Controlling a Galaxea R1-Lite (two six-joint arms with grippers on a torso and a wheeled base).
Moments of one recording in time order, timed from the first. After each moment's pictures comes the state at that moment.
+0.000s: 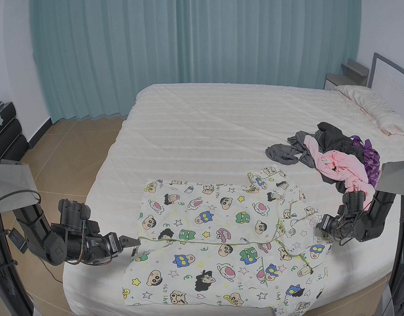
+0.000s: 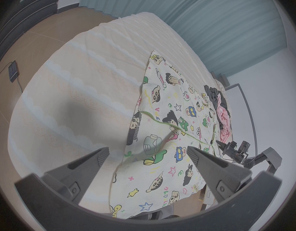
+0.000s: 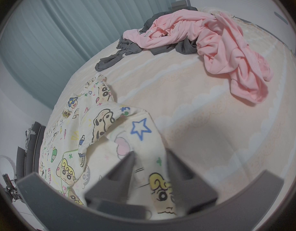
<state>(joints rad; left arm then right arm) -0.11 2.08 -0.40 -0.80 -0.38 -0.57 -0.10 2.39 -0.65 -0.94 0.11 0.41</state>
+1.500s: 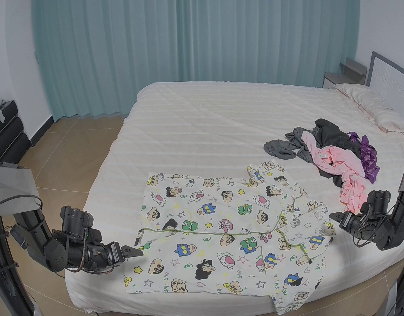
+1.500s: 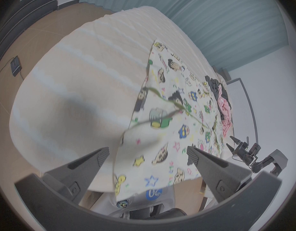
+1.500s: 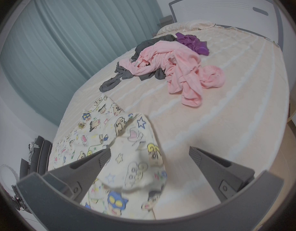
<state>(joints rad) -0.15 2.07 -0.33 -0.80 -0.38 -0.56 -0.18 2.14 -0.32 -1.15 0.11 0.46</state>
